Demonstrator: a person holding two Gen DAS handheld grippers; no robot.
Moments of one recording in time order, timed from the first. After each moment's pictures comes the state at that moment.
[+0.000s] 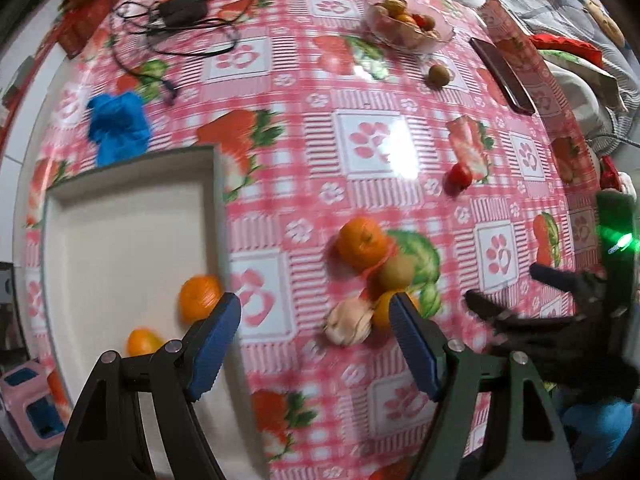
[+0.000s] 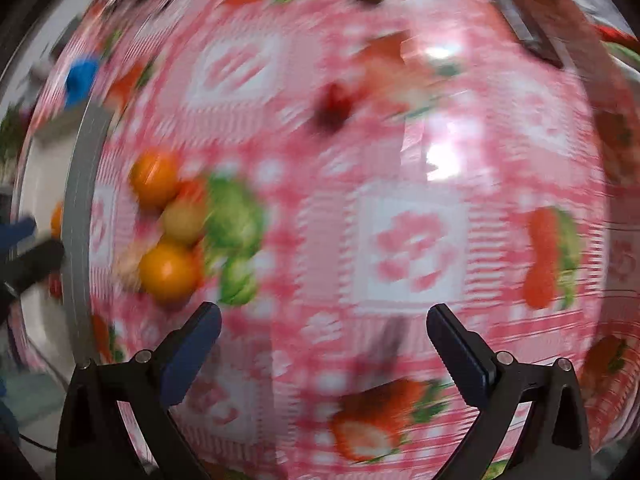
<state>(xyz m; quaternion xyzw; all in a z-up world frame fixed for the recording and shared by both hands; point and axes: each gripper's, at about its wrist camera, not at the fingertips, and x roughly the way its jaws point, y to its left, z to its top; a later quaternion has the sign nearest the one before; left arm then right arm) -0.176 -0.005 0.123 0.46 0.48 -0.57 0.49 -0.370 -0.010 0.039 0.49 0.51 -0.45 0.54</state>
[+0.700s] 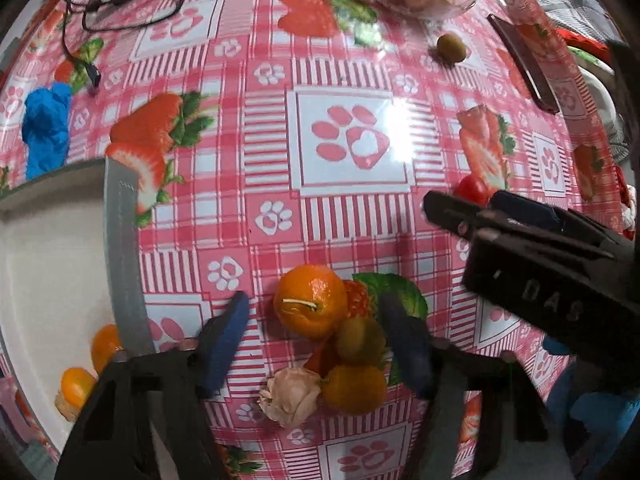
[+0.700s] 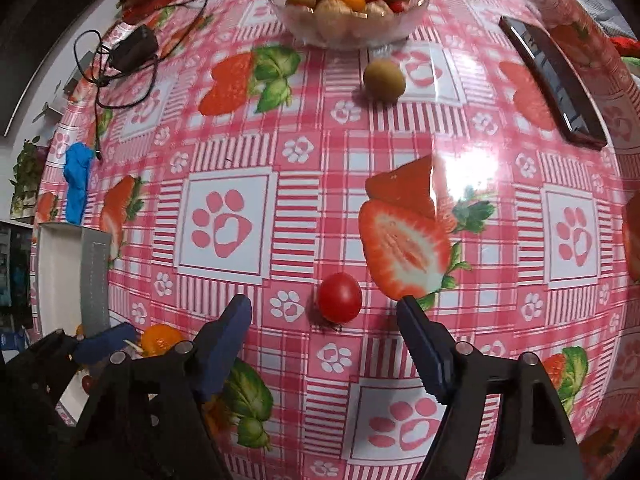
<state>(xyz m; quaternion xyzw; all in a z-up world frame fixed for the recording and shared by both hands) -0.214 -0.049 0.060 0.47 0.53 -0.53 0.47 -0.346 -0.110 0.028 0.50 0.47 -0.44 0.58</state>
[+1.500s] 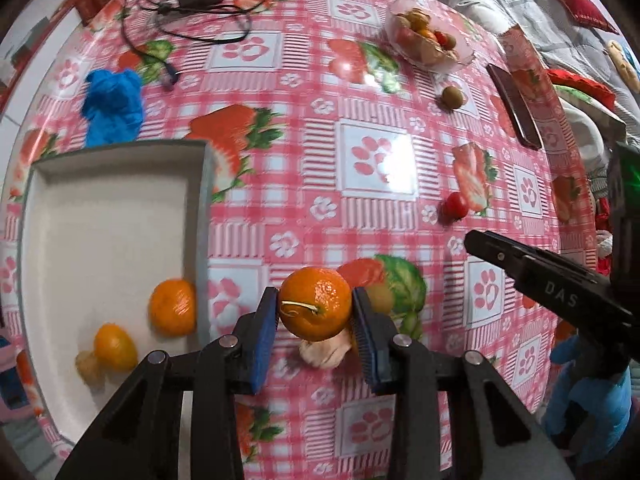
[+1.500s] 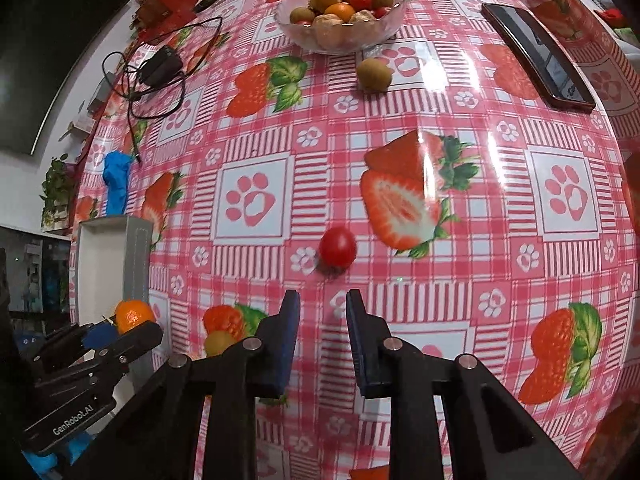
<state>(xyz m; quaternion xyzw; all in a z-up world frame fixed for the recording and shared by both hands) -0.163 -0.014 0.113 0.41 0.52 -0.55 0.51 -0.377 -0.080 0.060 0.53 0.42 -0.41 0.61</state>
